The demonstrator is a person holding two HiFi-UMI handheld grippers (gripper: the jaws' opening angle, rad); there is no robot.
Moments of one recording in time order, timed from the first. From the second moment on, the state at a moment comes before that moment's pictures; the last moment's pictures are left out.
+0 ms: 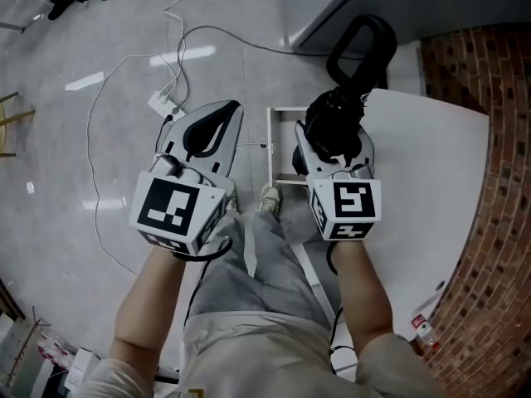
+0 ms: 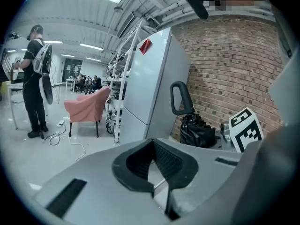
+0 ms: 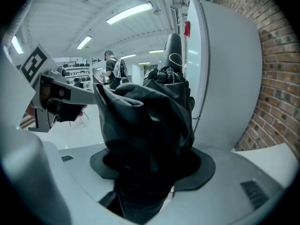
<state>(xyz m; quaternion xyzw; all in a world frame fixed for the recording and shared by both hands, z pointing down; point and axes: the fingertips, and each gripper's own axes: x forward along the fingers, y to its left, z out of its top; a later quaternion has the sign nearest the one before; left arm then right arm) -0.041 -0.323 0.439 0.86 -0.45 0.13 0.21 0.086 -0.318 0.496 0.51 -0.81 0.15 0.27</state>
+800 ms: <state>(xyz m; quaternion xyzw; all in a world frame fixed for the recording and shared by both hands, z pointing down) -0.017 -0.323 0.660 0.83 -0.46 0.12 0.28 0.111 -0.290 0.768 0.48 -0.77 0.22 0.36</state>
